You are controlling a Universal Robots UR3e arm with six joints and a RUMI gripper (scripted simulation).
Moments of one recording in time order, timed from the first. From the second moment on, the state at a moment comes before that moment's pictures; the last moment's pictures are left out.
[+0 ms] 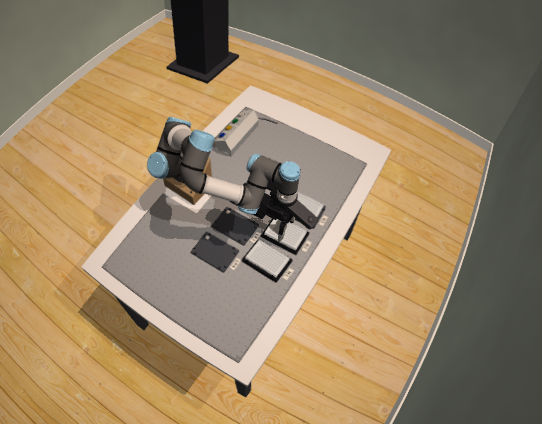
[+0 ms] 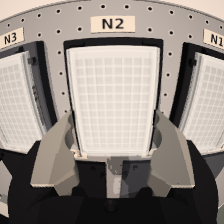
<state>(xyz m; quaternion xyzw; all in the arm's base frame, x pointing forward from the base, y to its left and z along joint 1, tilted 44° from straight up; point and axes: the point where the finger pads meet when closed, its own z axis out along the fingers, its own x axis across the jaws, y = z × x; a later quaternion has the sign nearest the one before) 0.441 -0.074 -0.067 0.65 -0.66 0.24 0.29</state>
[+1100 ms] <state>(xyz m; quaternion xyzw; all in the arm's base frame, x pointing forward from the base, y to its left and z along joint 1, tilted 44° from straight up) 0.441 -0.074 -0.067 0.65 -0.66 0.24 0.29</state>
